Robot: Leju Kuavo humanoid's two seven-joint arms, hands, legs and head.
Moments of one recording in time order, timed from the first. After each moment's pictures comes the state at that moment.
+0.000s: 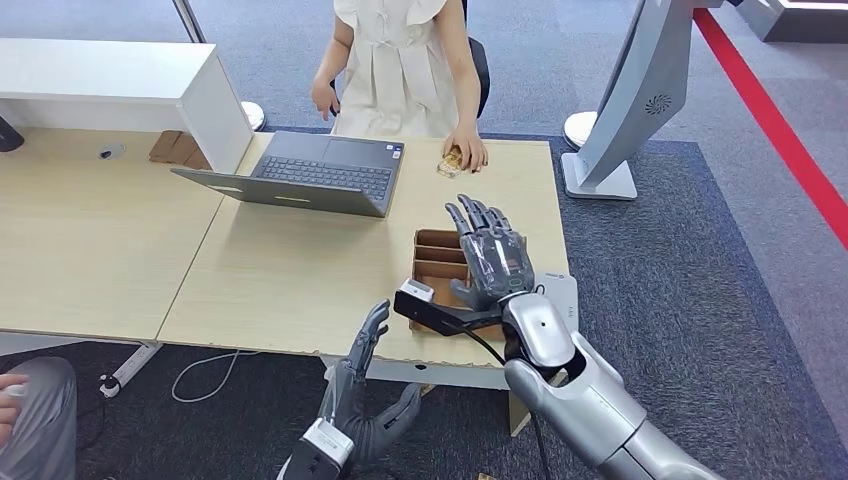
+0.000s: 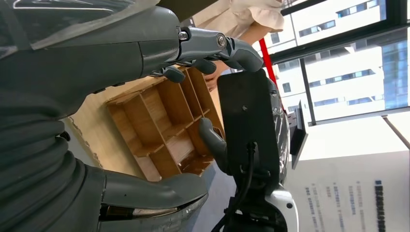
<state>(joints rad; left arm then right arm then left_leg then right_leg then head) -0.15 0.11 -1.01 -1.50 -0.02 0.61 -0.40 -0.59 -0.12 1.04 -1.24 1.21 -0.29 0.29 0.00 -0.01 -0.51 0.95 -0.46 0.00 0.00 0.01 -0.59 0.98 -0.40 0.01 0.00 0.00</state>
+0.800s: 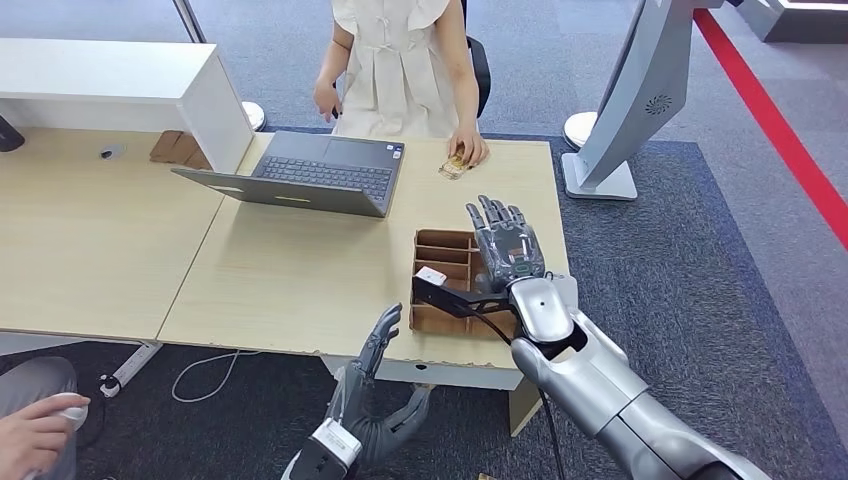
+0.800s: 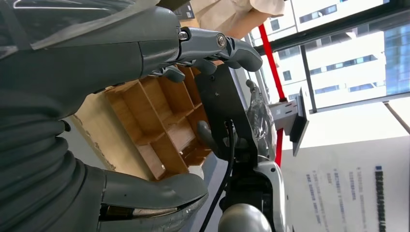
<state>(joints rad) -0.16 0.10 -1.03 -1.48 -0.01 0.56 -0.40 -0.69 -0.12 1.07 -1.04 1.24 -0.24 0.36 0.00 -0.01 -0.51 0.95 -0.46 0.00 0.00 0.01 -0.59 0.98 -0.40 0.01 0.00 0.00</state>
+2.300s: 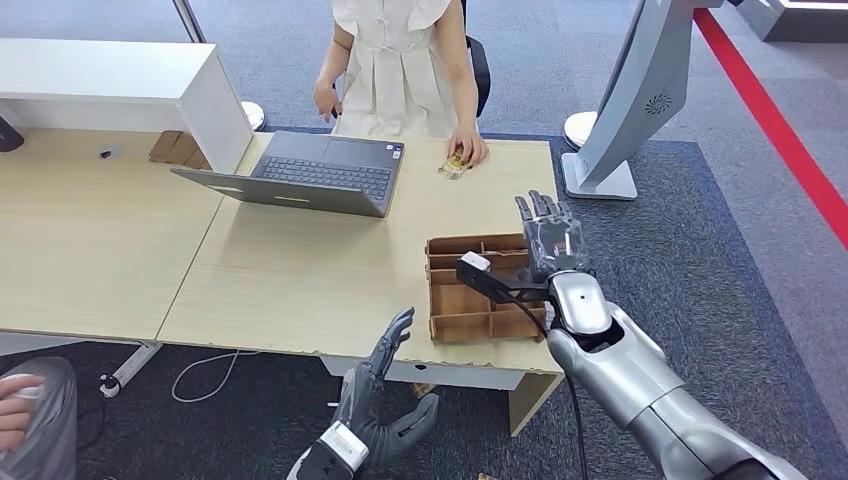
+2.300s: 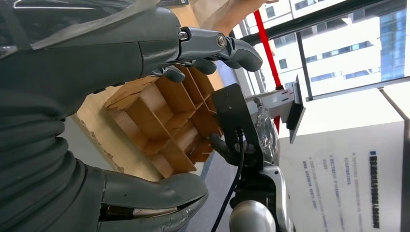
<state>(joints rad) -0.18 0.09 -1.04 -1.45 0.01 0.52 -0.43 -0.70 -0.21 1.03 -1.00 1.21 -0.29 0.39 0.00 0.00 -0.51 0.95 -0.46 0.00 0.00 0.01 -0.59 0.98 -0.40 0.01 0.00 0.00</state>
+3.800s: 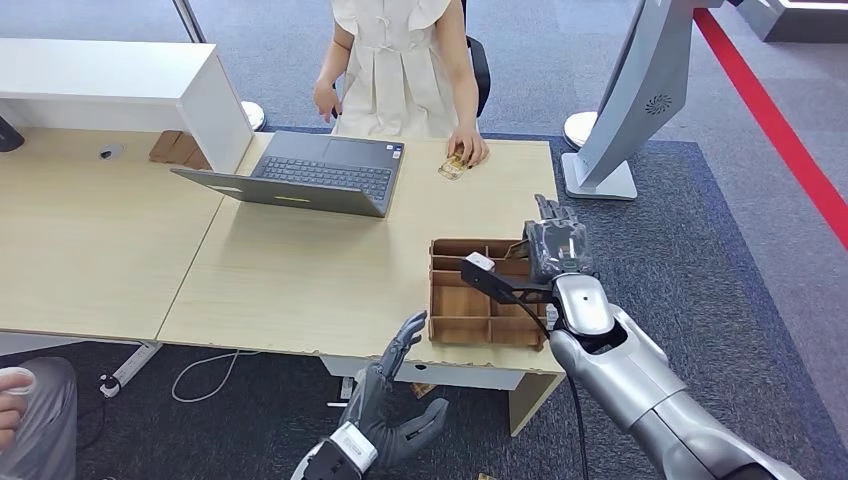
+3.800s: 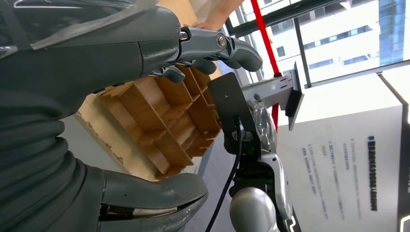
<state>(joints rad) -0.19 0.07 -1.04 -1.42 -0.01 0.46 -0.43 -0.69 -0.22 1.01 -1.01 1.22 -0.26 0.41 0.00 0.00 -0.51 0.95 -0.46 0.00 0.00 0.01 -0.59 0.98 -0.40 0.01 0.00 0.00</state>
